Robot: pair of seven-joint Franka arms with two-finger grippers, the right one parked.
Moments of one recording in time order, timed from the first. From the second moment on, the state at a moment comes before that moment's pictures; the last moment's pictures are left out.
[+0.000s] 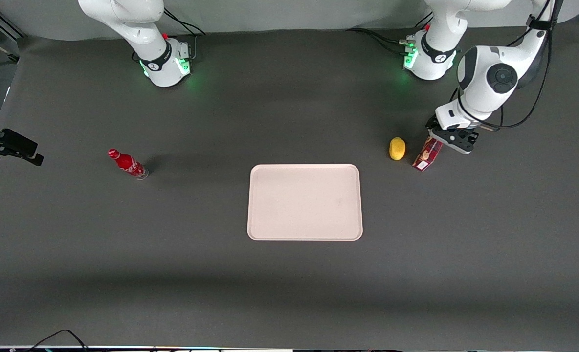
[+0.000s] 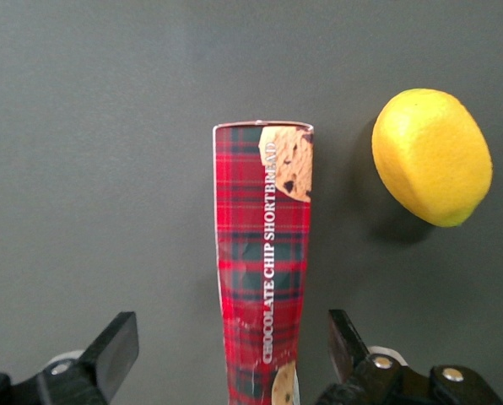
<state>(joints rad) -0.12 -0.12 0.03 -2.79 0.03 2.65 0.47</state>
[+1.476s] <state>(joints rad) -0.13 -0.02 0.03 -2.80 0.03 2.72 0.47</state>
